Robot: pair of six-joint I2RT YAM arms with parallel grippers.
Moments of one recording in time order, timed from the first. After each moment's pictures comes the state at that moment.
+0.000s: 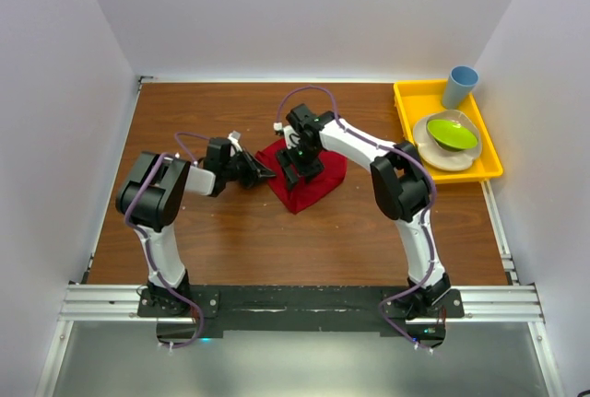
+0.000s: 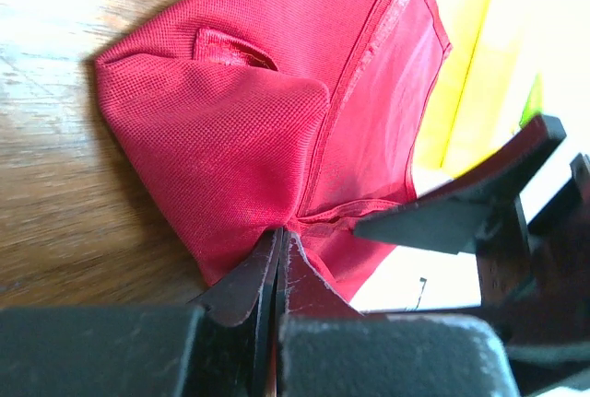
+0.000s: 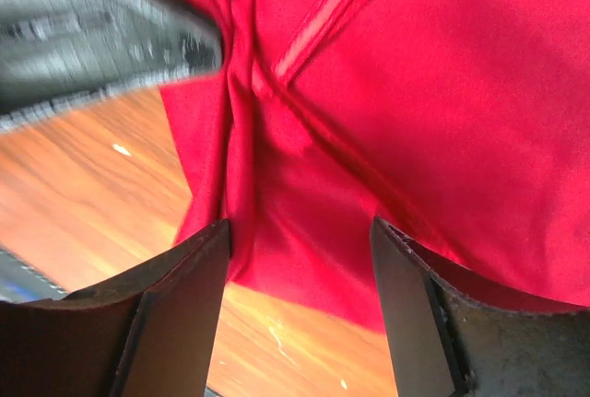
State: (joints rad) left arm -0.26 1.92 0.78 0.46 0.51 -0.99; right arm 0.62 2.23 1.82 -0.88 -0.30 0.12
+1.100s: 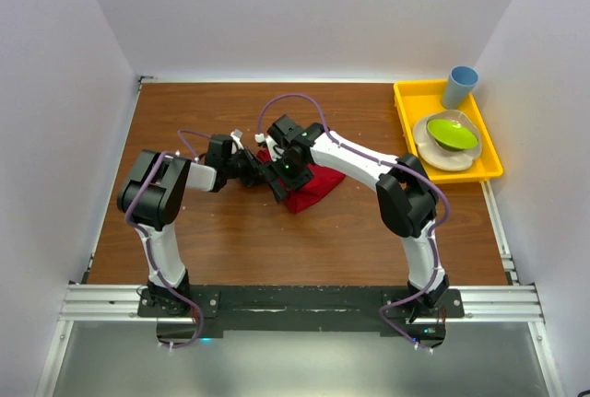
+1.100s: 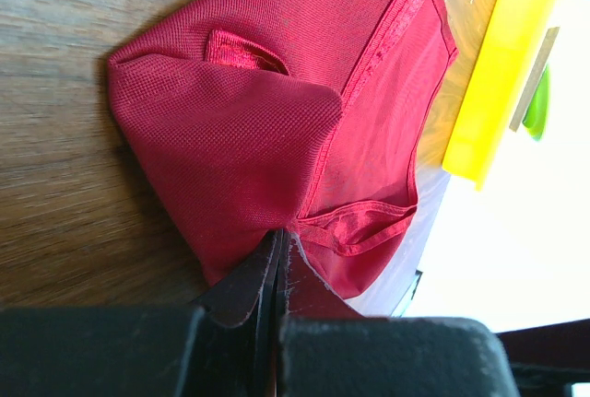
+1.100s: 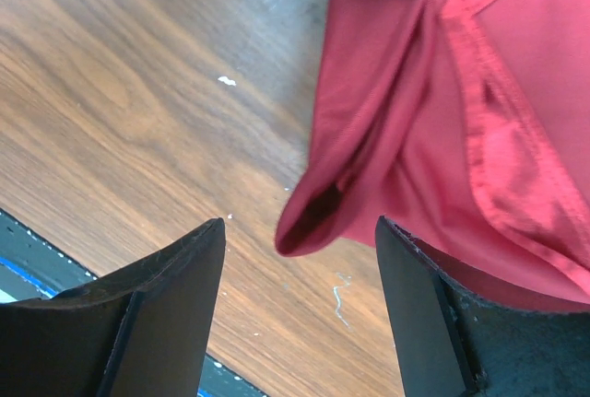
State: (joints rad) left arm -0.26 1.94 0.84 0.37 0.54 -0.99; right arm 0.78 2.08 1.73 -0.87 -0.17 0.14
